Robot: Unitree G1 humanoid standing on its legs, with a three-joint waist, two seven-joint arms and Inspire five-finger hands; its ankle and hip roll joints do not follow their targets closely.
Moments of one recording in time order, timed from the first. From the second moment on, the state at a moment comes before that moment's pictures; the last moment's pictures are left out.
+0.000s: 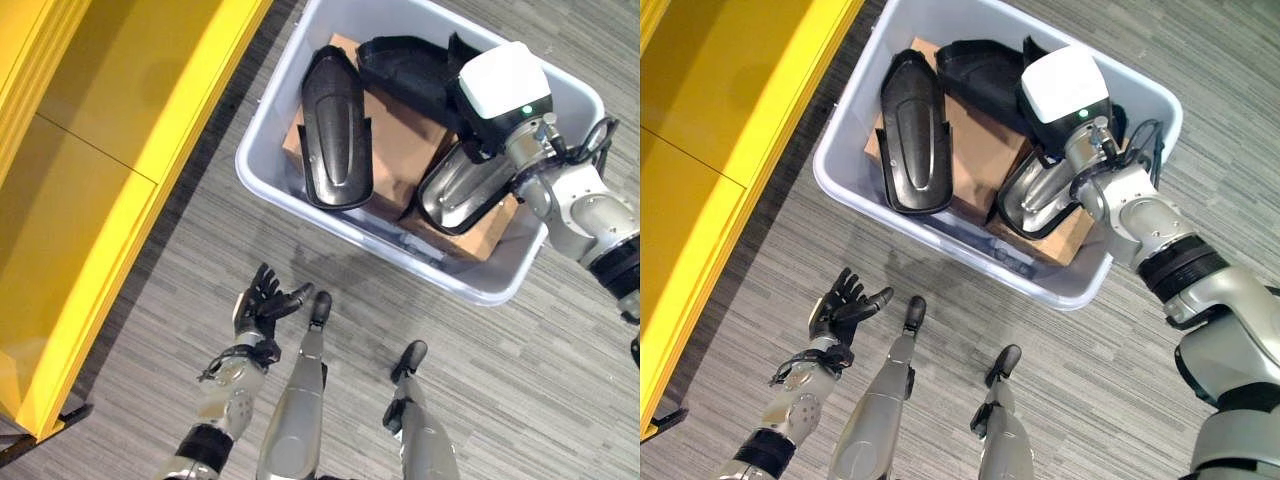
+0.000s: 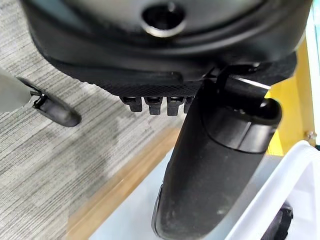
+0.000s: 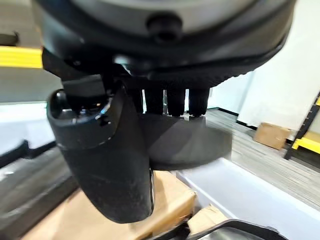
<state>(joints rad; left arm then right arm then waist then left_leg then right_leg) -0.17 0.31 -0.23 0.41 -0.78 -0.13 0.17 -1.15 -0.96 0.87 0.39 -0.63 0.10 -0.21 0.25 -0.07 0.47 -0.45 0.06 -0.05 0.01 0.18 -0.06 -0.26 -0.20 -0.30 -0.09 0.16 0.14</state>
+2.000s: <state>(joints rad) 0.13 0.27 -0.10 0.47 -0.70 0.00 0.12 -0.37 -0.66 0.37 -0.13 -0.51 0.05 -0.14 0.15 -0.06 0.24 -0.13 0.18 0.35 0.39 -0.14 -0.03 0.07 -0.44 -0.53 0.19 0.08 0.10</state>
